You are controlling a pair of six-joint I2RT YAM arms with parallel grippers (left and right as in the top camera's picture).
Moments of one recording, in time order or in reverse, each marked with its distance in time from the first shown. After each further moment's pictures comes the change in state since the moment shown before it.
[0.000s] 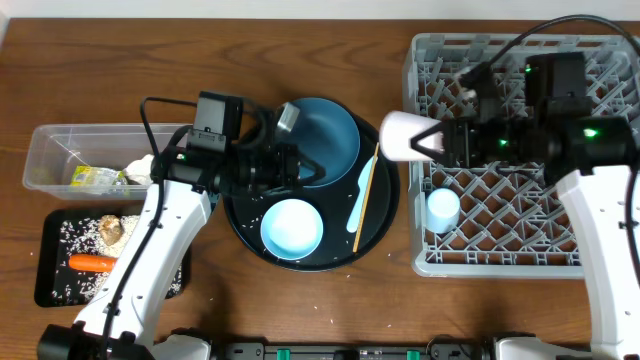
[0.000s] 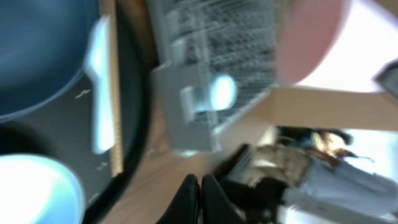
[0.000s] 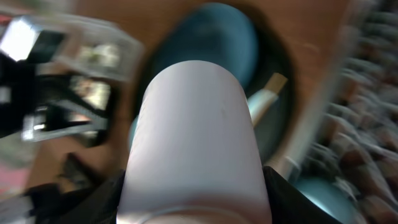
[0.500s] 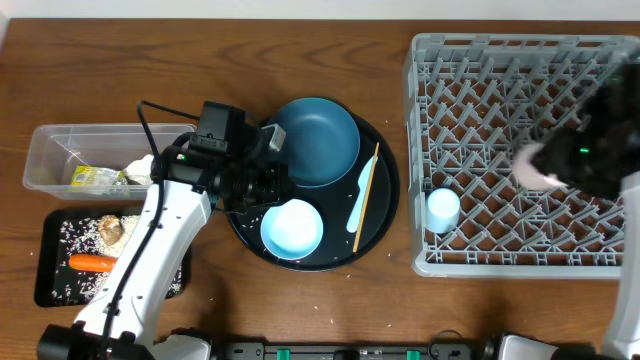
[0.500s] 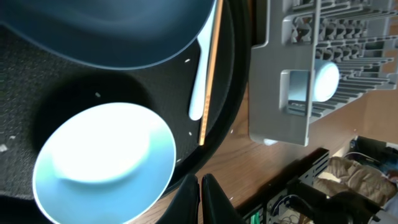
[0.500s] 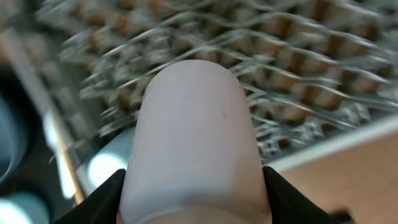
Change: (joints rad) left arm 0.000 0.000 0.000 -0.182 -0.278 0.097; right arm -0.364 0.006 0.076 -0.256 0.579 0.226
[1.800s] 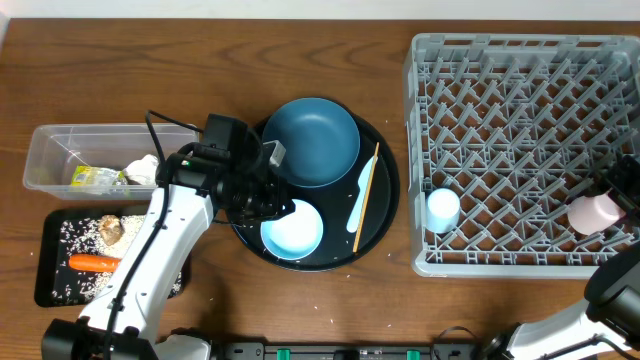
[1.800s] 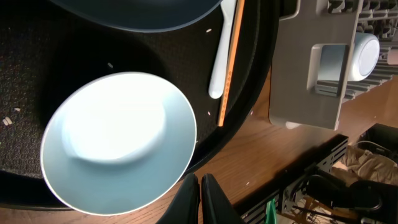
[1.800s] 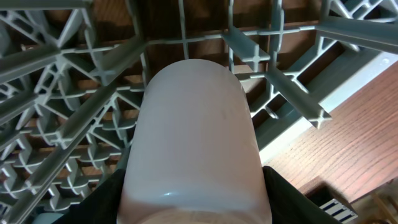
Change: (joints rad) left arm 0.000 0.000 -0.071 -0.019 -0.016 0.047; right arm -0.350 0.401 0.000 0.060 0.046 0.028
